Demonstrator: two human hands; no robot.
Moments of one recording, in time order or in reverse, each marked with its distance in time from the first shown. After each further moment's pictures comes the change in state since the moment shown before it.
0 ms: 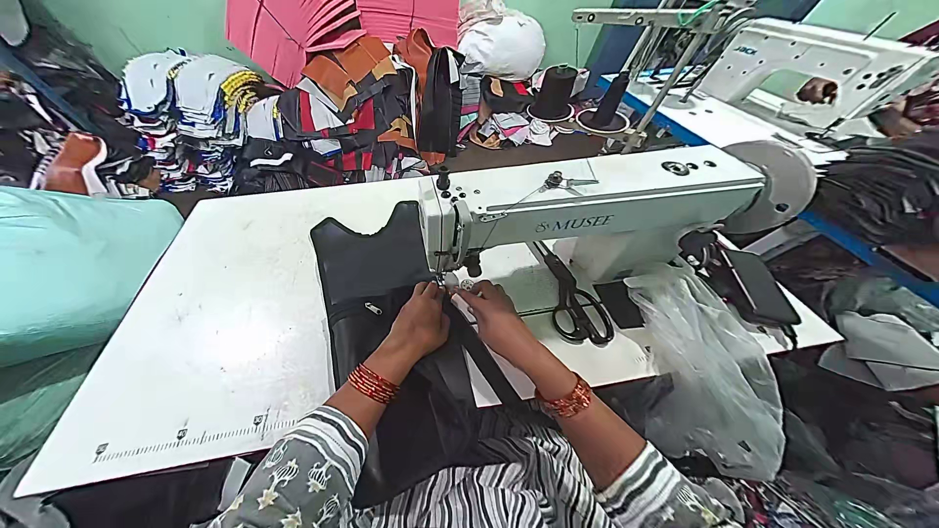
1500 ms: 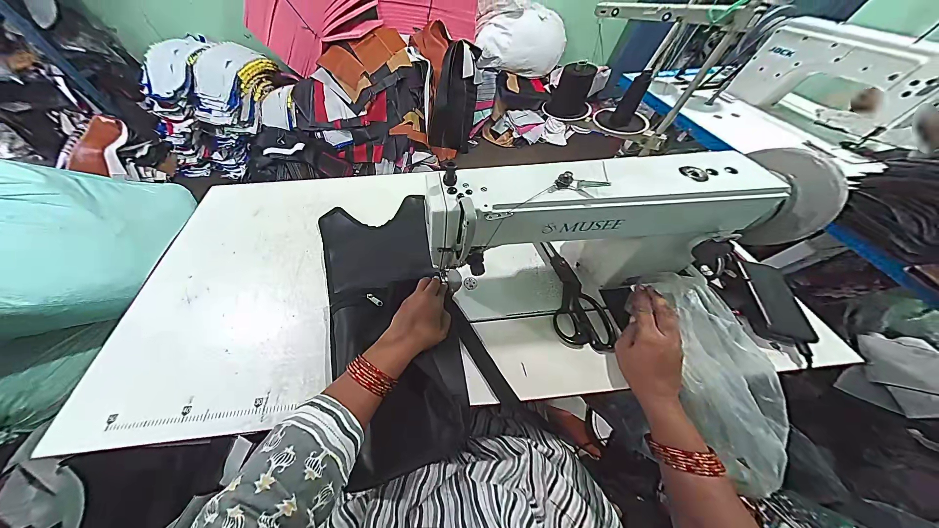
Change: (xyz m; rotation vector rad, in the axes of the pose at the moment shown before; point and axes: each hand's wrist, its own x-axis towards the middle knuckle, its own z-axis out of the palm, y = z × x) left_hand -0.001 0.001 0.000 0.005 -0.017 -0.008; right_hand -0.093 0.152 -0.052 -0.382 0.784 0.198
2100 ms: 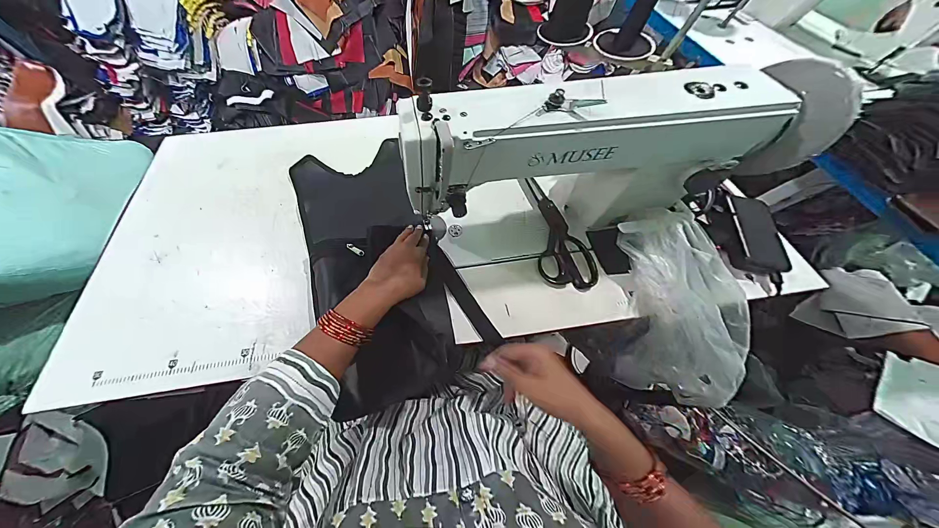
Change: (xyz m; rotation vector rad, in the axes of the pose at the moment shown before) left_hand -0.006 -0.007 0.008 0.031 0.034 0.040; right_hand -0.082 -0.117 -0.073 0.854 -1.093 0.135
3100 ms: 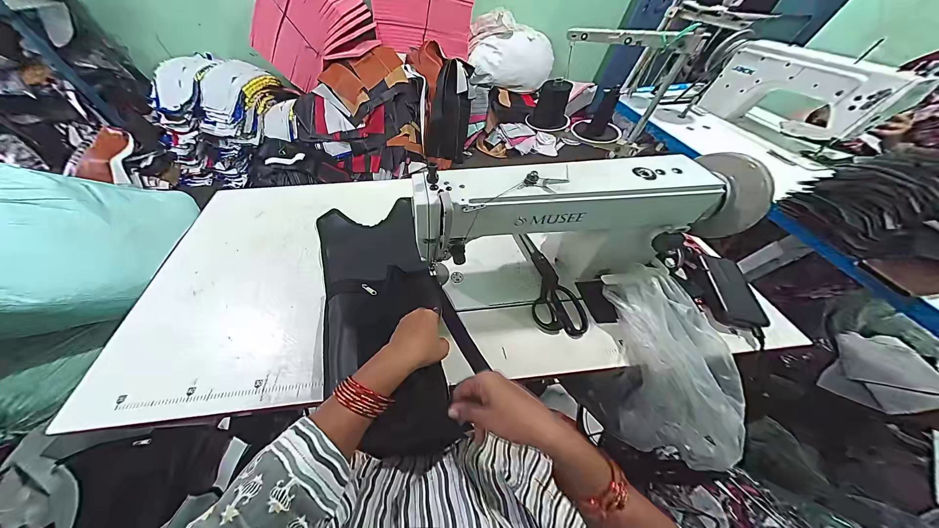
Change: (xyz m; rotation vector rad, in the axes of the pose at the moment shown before) left_hand -0.038 0.060 -0.026 -0.182 -0.283 -0.266; right_hand 0.037 -0.063 0.004 -0.206 -0.387 0.058
